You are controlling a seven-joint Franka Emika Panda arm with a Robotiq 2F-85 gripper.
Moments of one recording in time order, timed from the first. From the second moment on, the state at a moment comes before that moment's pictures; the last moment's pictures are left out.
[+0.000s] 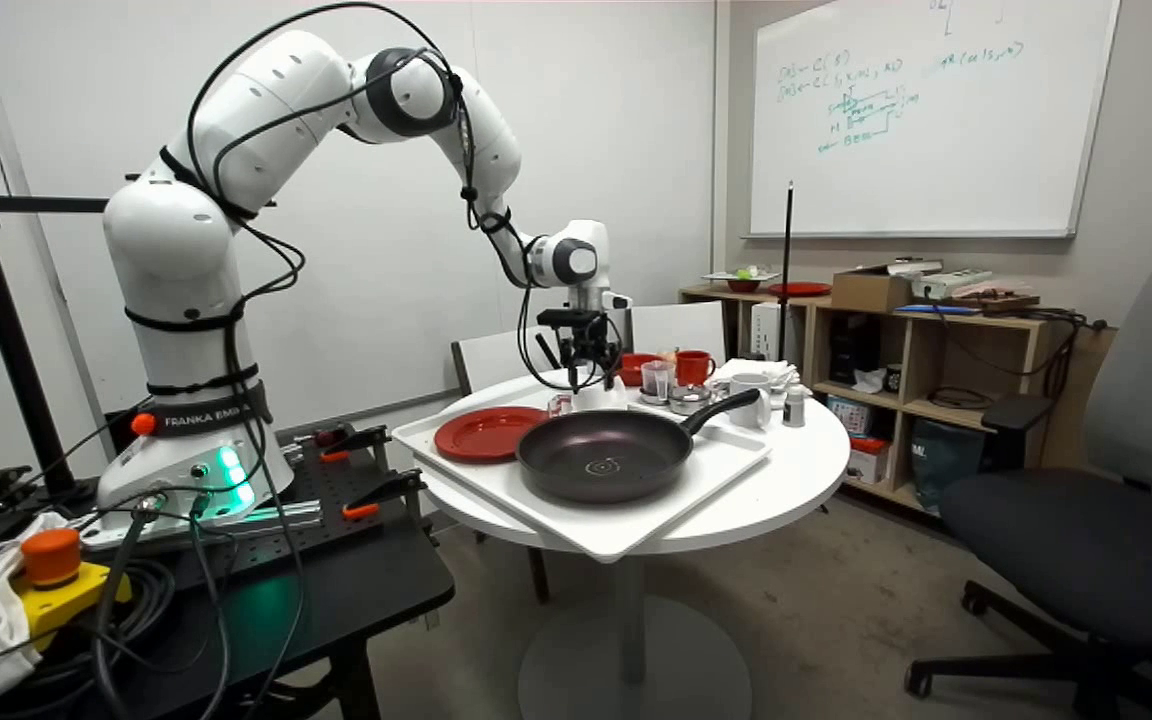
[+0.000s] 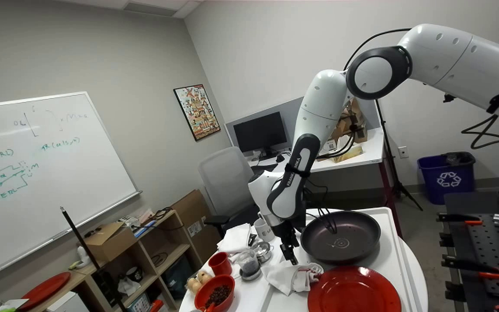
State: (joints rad) arm 0.10 0.79 0.07 -1.68 -0.17 2.39 -0.06
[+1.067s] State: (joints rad) arm 0.11 1.06 0.13 -1.32 -0.15 2.17 -0.20
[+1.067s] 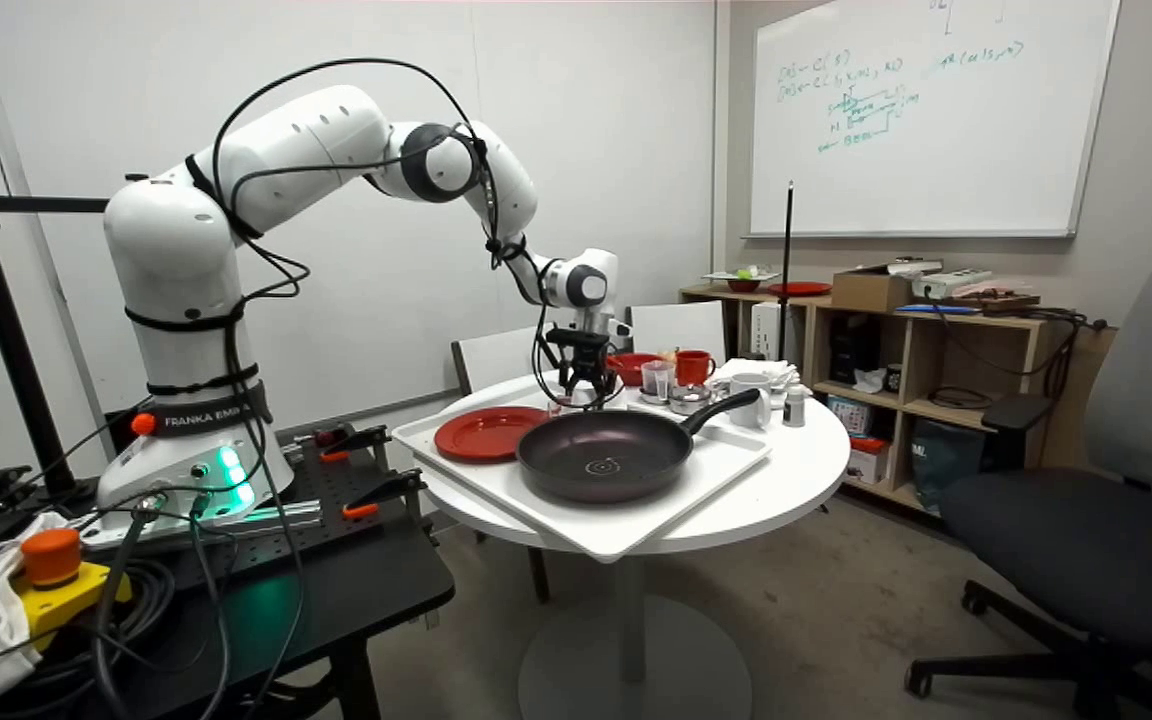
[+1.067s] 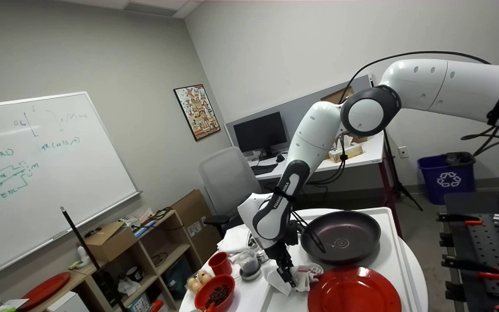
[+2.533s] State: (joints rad) arm 0.22 0.87 0.12 -1.49 -0.16 2.24 -0.12
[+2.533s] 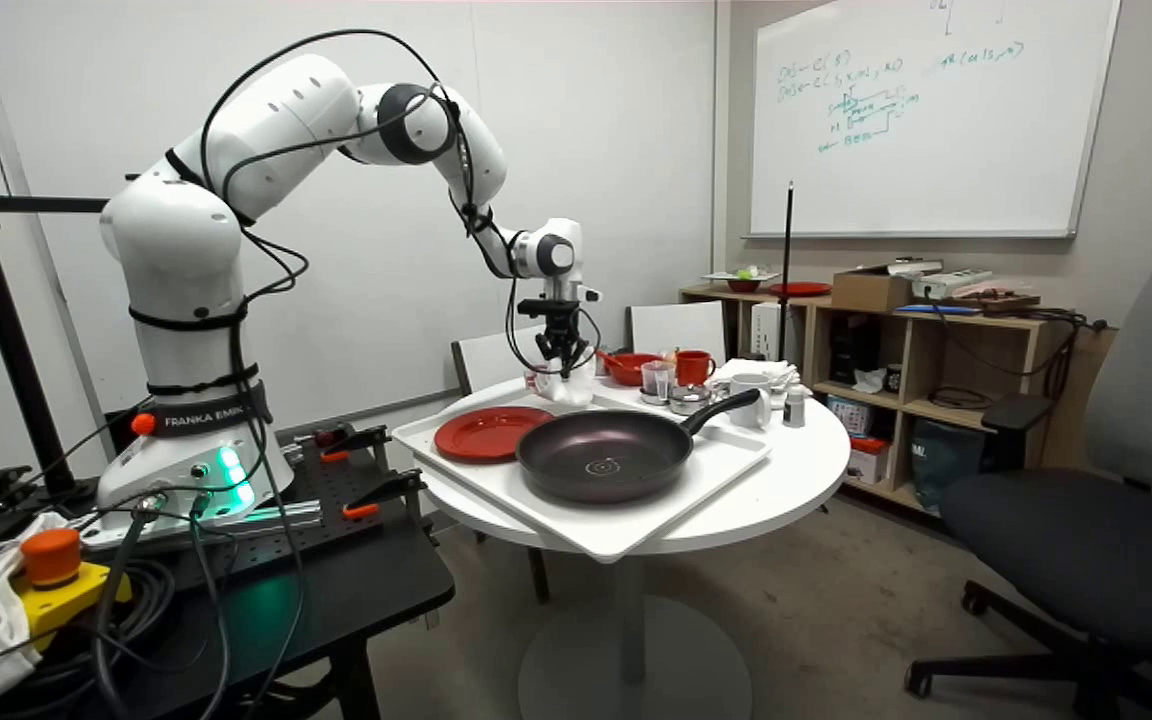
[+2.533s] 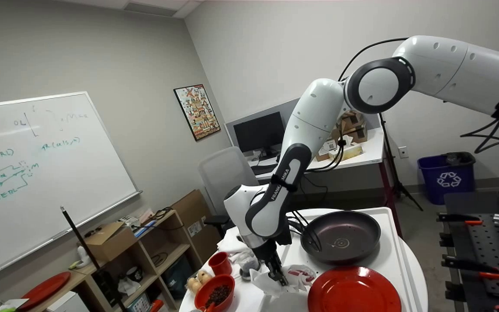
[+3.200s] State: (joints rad) arm 0.30 0.75 0.12 -1.82 -0.17 2.35 0.04
